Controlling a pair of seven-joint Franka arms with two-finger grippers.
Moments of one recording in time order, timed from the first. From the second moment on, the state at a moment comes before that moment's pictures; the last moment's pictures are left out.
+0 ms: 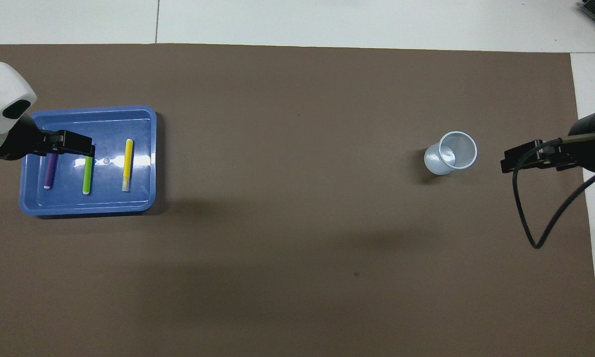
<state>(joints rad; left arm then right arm) 0.24 0.02 -0.27 -1.76 -0.07 1.82 0.07 -0.36 0.01 0.40 -1.59 0.04 1.55 0.00</state>
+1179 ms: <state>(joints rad) 0.07 -0.14 -0.04 -1.76 -0.06 1.55 0.07 -0.36 0.01 0.40 -1.59 0.04 1.55 0.00</state>
